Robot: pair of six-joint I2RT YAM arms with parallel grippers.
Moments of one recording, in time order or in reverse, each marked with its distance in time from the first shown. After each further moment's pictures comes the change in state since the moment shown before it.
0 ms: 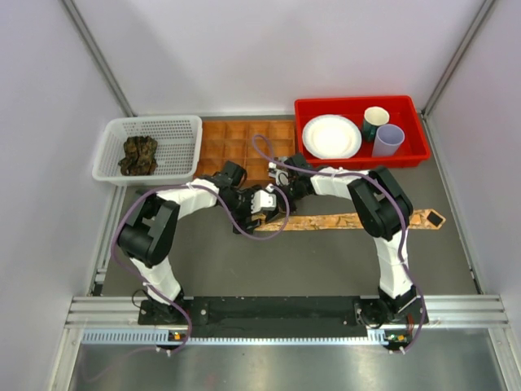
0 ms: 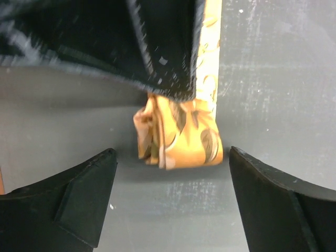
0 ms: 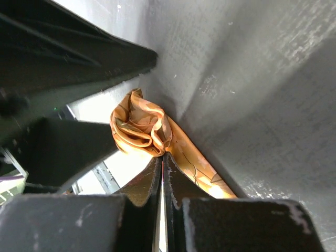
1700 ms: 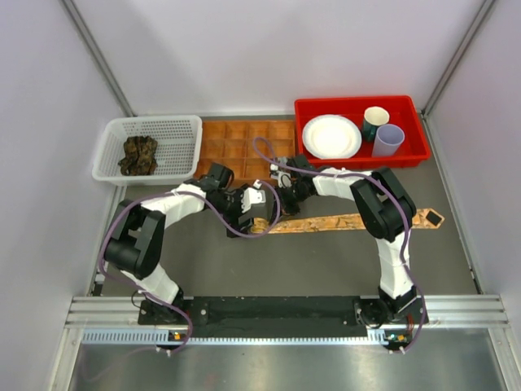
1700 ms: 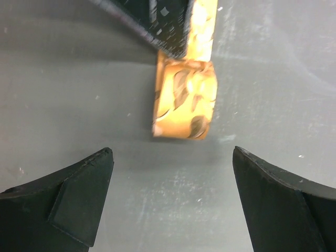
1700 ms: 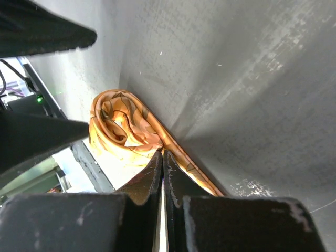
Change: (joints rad) left arm 0.066 -0.119 -0.088 -0.005 0.072 -0.098; right arm -0.006 -0.028 -0.028 -0.041 0.031 -0.062
